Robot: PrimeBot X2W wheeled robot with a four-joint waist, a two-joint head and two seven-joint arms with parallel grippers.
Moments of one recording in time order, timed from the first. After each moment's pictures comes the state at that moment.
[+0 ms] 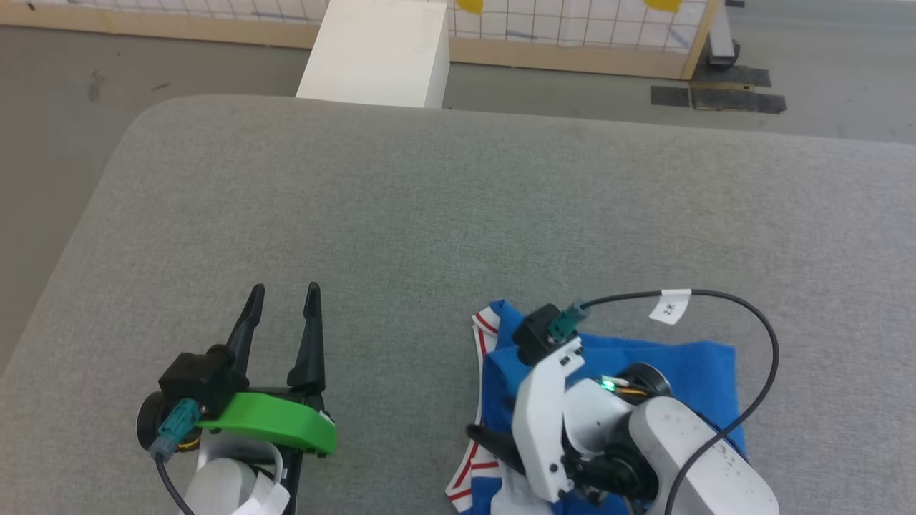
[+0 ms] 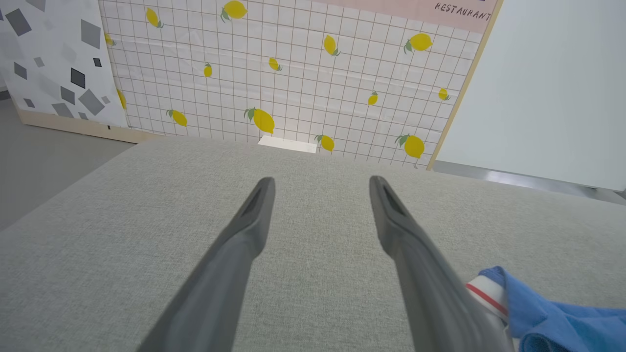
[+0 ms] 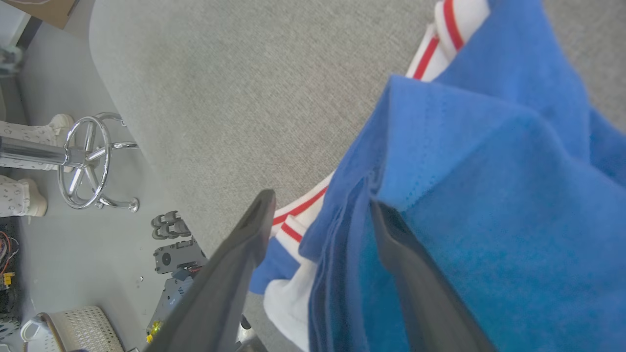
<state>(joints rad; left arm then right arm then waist) -0.12 0.07 -0.05 0.16 -0.24 -0.12 -0.26 -0.36 -0.07 0.54 0.30 0.53 0.13 0.78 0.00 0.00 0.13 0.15</state>
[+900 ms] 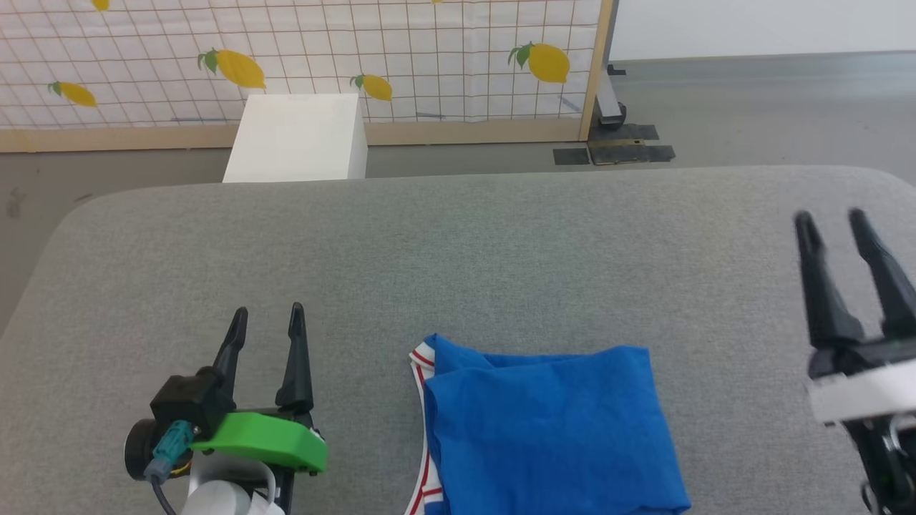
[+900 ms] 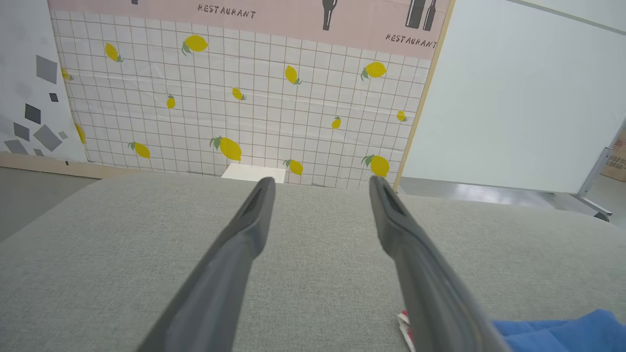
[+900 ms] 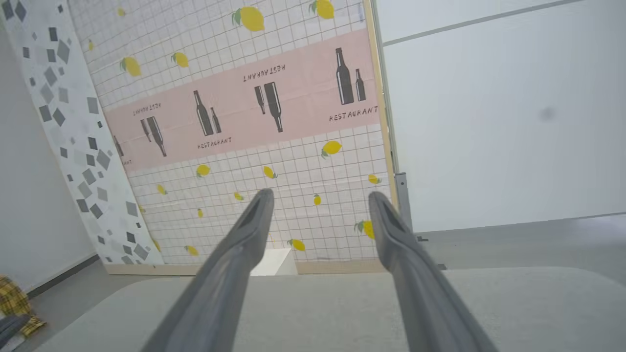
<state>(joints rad) -0.07 0.07 -0.03 0.14 -0.23 -0.07 -0.26 -0.08 -0.25 -0.05 -0.19 0.53 0.13 -0.02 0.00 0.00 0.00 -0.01</state>
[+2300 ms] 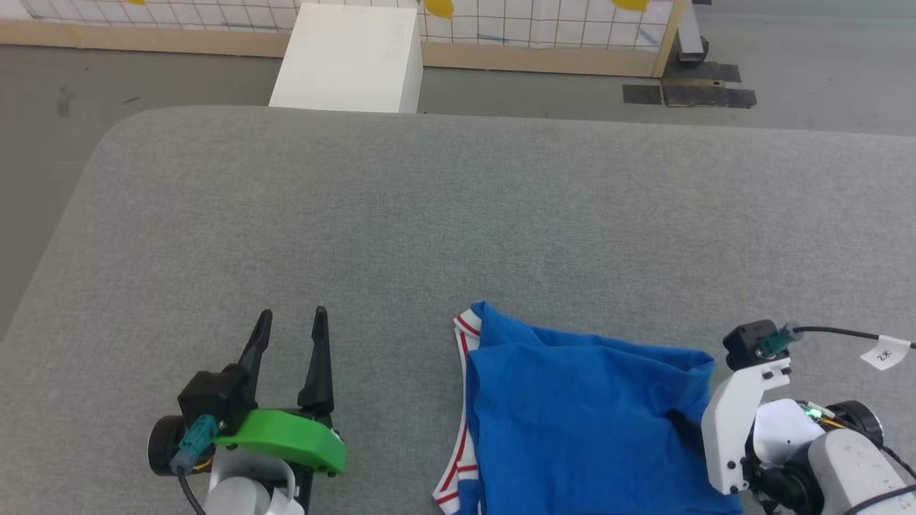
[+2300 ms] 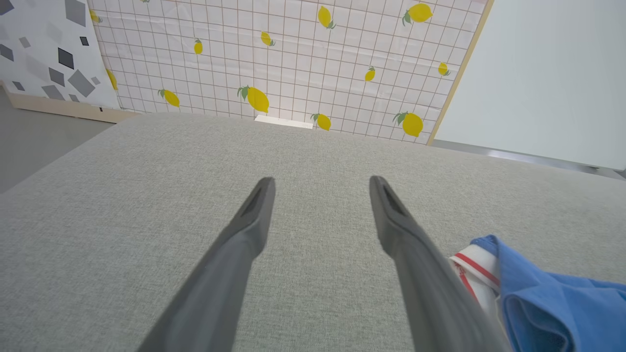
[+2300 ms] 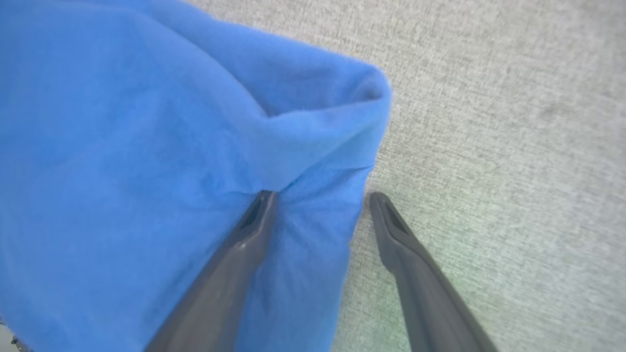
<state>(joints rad) -0.09 0.06 -0.08 0.18 -0.23 -0.06 -0.26 -0.17 -0.26 0.18 0.29 0.35 0.13 0.69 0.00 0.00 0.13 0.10</state>
